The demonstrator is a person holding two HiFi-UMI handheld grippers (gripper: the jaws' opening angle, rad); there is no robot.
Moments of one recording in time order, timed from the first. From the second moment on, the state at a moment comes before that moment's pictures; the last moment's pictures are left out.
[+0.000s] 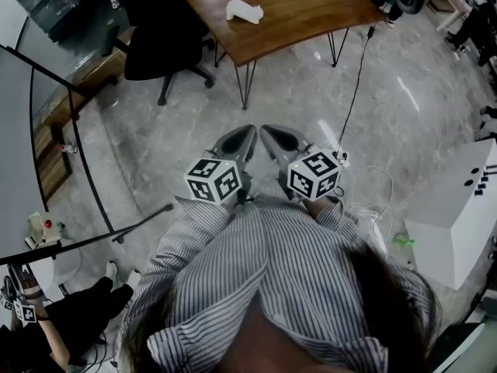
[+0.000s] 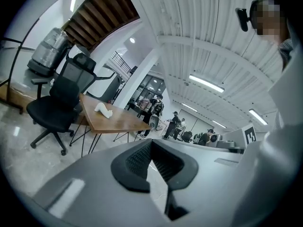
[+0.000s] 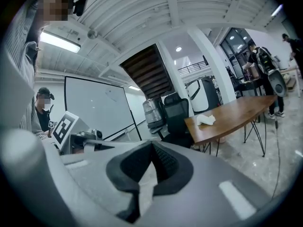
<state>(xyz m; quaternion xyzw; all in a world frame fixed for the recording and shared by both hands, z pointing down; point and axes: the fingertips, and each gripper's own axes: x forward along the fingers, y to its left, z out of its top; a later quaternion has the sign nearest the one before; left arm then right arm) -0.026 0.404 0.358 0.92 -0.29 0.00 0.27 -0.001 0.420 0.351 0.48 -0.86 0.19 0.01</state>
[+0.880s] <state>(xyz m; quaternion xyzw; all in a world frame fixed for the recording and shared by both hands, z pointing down) 0.021 0.315 0.389 0.90 -0.29 0.01 0.31 0.056 0.336 0.370 0.47 -0.85 0.24 -0.03</state>
